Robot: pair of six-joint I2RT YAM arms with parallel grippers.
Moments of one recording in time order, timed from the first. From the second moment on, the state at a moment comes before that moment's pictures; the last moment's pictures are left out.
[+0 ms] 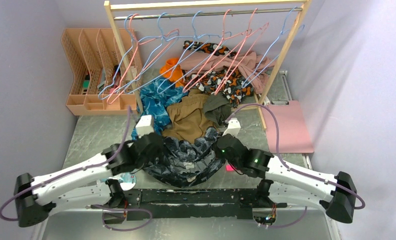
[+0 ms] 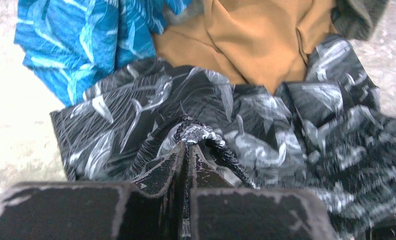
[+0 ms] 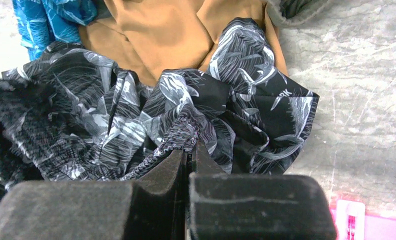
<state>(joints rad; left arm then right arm) -1.11 0.82 0.69 -0.68 -0.68 -0.98 1.05 0.88 0.60 -0.36 0.52 0.70</state>
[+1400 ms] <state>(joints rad) -0.85 0.64 0.58 -0.67 -0.38 -1.03 0.81 0.90 0.55 -0.34 0.23 0.73</state>
